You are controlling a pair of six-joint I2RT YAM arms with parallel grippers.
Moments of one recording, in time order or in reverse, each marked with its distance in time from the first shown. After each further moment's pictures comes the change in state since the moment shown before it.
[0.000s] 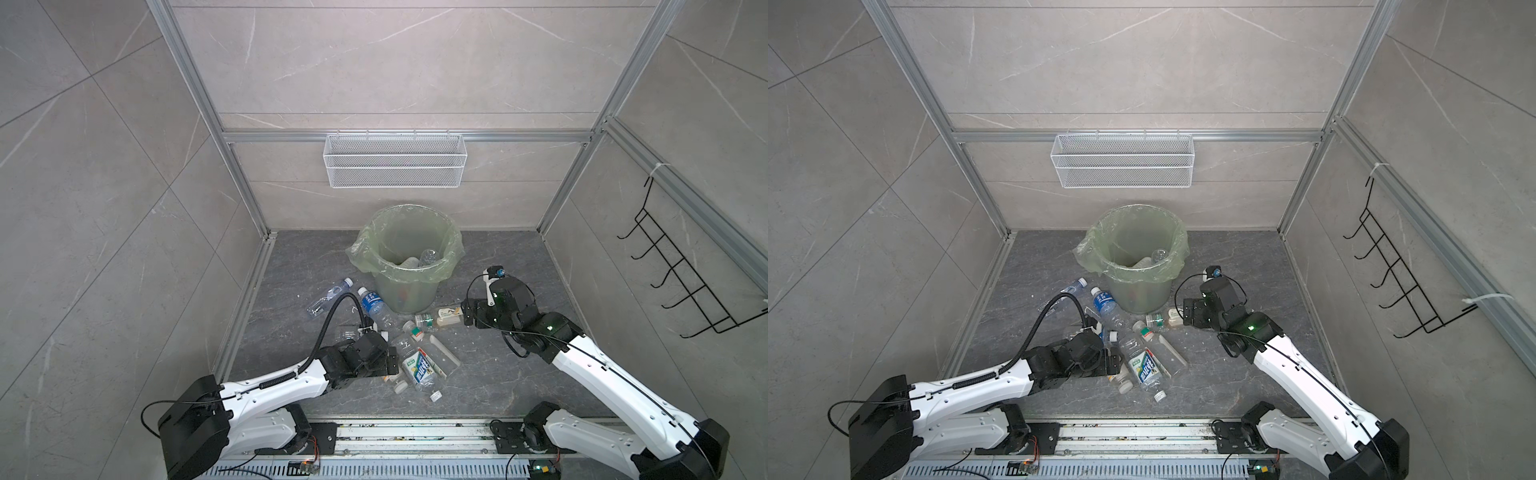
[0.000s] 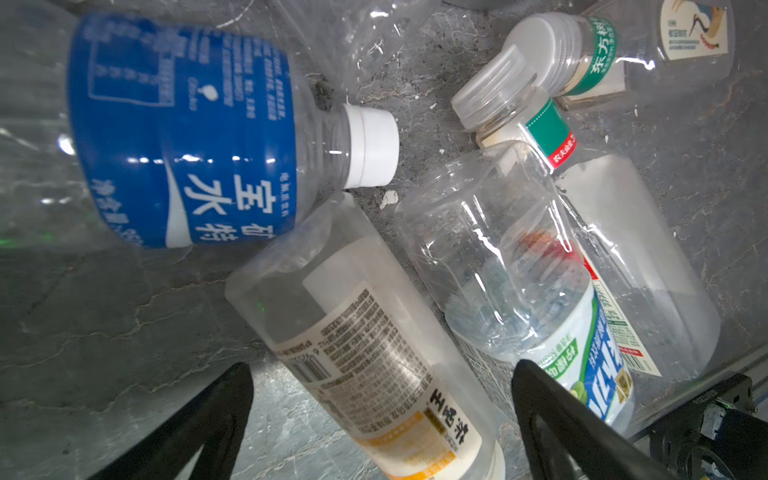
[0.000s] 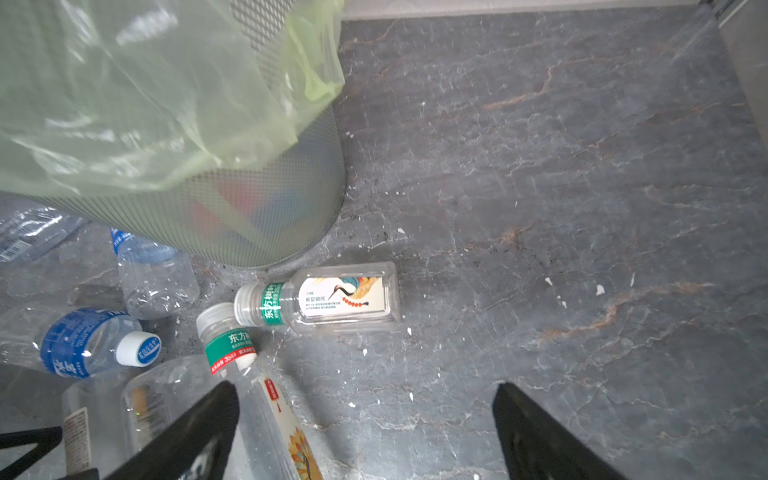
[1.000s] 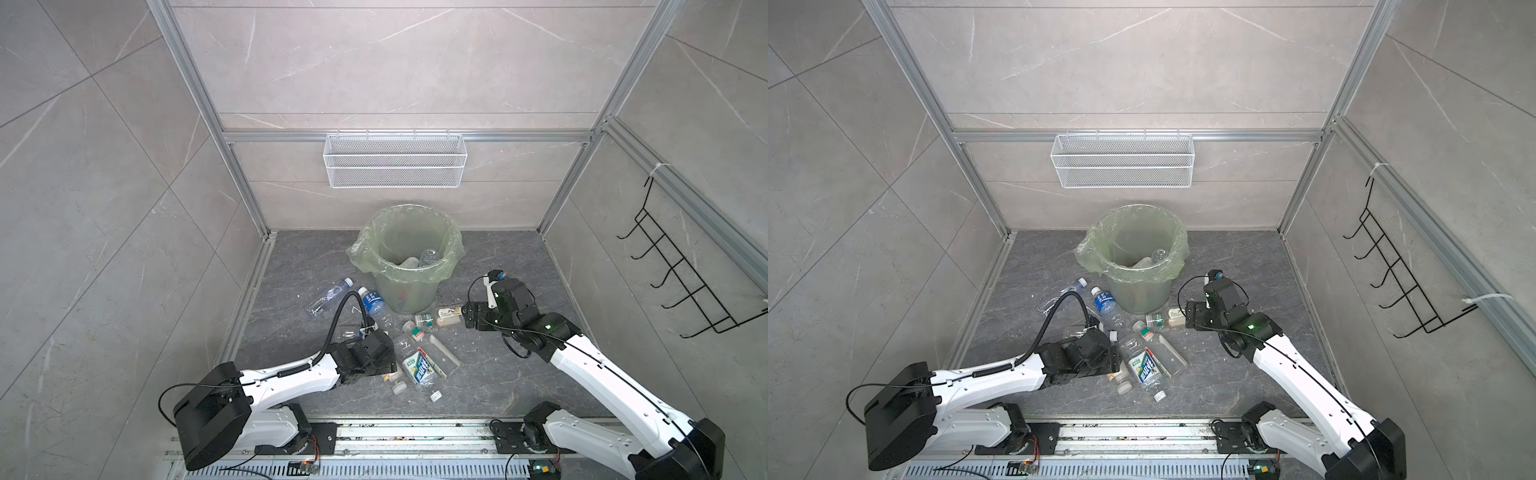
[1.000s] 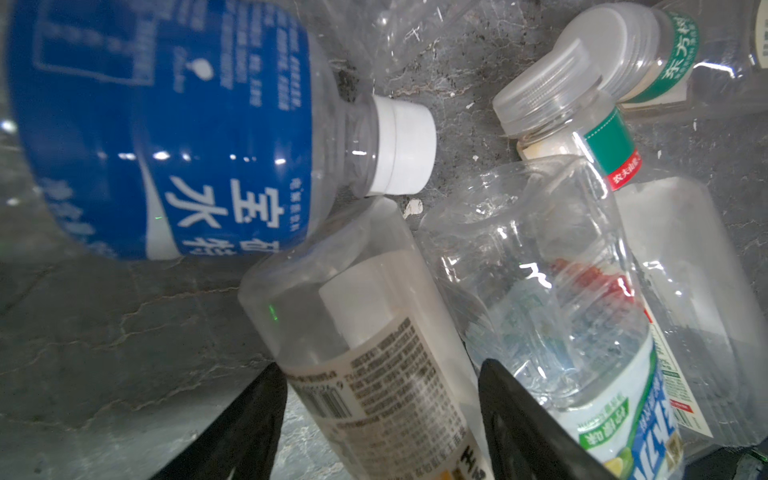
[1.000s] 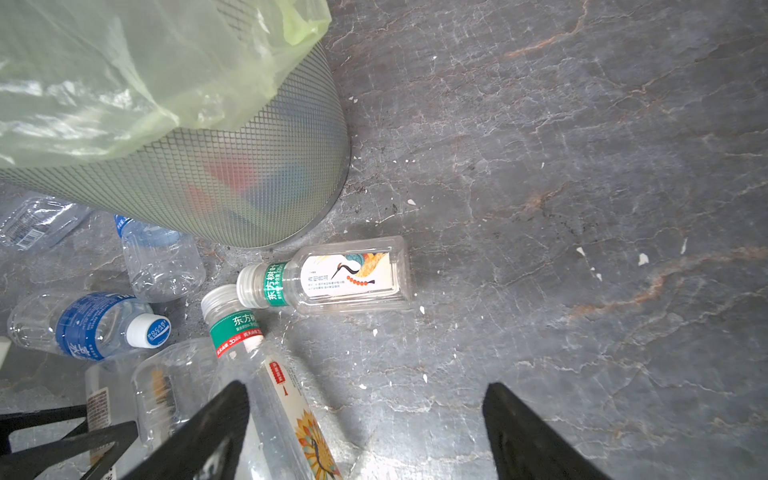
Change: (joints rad) left arm 0.000 0.110 0.028 0.019 -0.007 -0.040; right arm -0.051 0.011 -0.032 0.010 -0.105 0.032
